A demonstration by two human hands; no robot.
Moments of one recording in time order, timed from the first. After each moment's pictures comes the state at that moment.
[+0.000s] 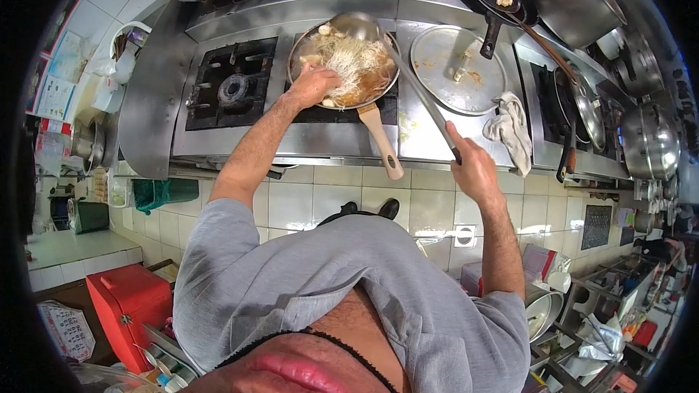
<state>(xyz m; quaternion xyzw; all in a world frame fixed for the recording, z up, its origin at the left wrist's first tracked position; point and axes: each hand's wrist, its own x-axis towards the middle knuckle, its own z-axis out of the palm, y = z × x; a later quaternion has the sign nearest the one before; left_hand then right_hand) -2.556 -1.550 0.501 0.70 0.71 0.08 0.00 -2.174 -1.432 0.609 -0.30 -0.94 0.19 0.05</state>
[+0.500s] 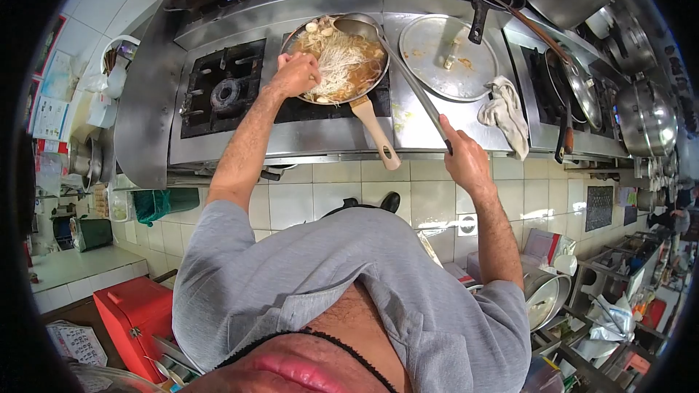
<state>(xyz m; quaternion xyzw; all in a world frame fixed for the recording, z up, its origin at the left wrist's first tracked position) -2.557 -1.554 0.547 0.63 0.77 0.06 0.05 -2.165 -1.444 0.597 -0.34 -0.93 0.14 0.03</state>
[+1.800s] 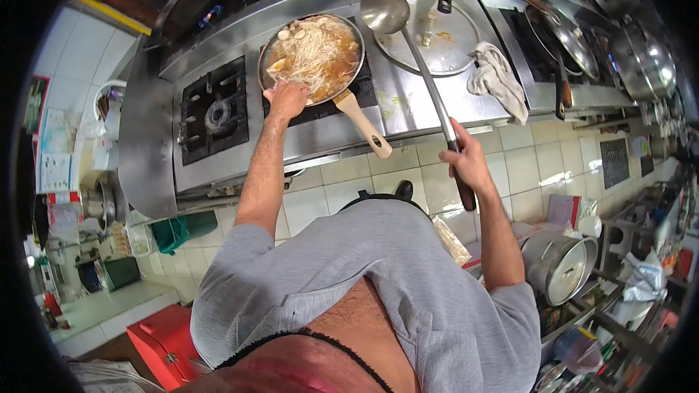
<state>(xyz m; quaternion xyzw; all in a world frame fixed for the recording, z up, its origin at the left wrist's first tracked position) -2.509 -1.554 0.513 0.51 0.85 0.09 0.04 -2.122 -1.463 0.563 -0.44 -0.65 0.59 0.16</state>
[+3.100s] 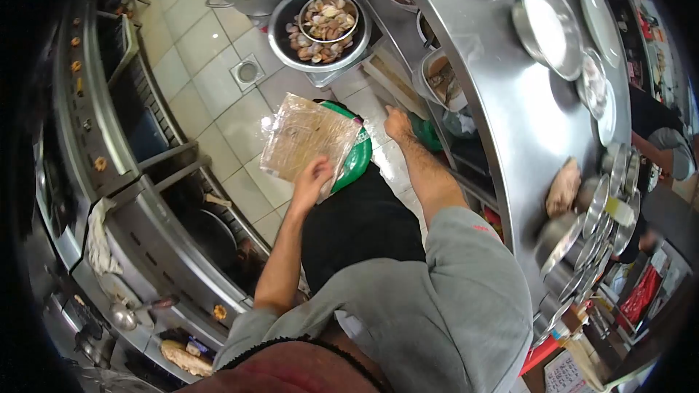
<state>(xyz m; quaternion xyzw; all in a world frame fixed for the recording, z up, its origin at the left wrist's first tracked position) -1.958 -1.719 0.243 0.60 0.29 -0.15 0.73 -1.764 -1.933 0.144 -0.94 -0.05 0.31 0.16</state>
